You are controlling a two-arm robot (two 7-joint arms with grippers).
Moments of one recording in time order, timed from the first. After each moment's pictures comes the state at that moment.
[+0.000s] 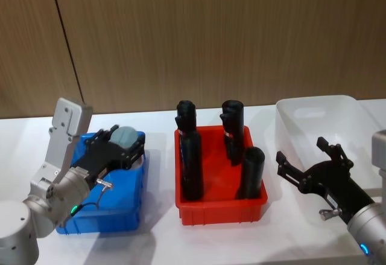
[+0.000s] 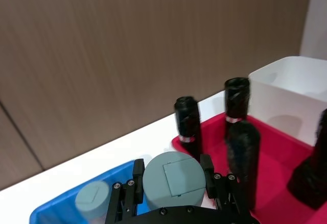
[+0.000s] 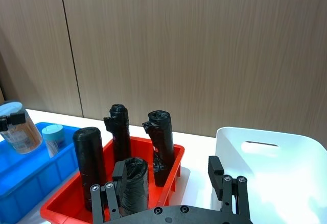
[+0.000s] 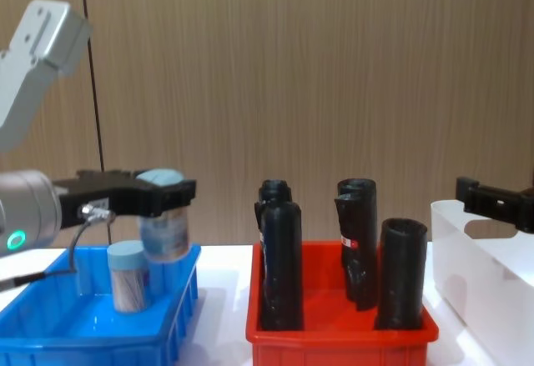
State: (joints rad) left arm -0.35 0.38 0.31 -1.42 -0.33 0.13 -0.24; right arm -0.01 0.34 -0.23 -1.77 0.29 0.03 0.07
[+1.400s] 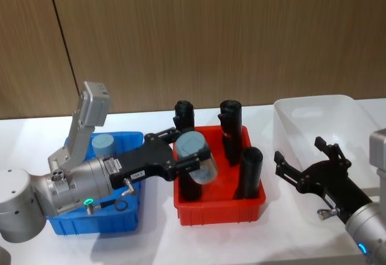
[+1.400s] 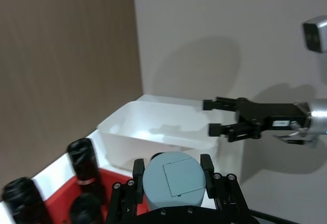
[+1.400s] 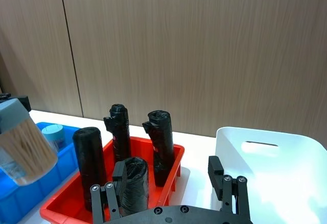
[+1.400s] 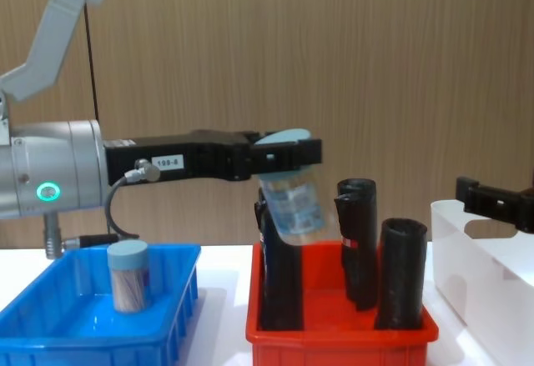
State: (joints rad) left arm -0.48 0.36 0.33 -1.34 -0.45 0.11 -0.90; right arm -0.01 0.34 -0.23 -1.77 0.29 0.03 0.07
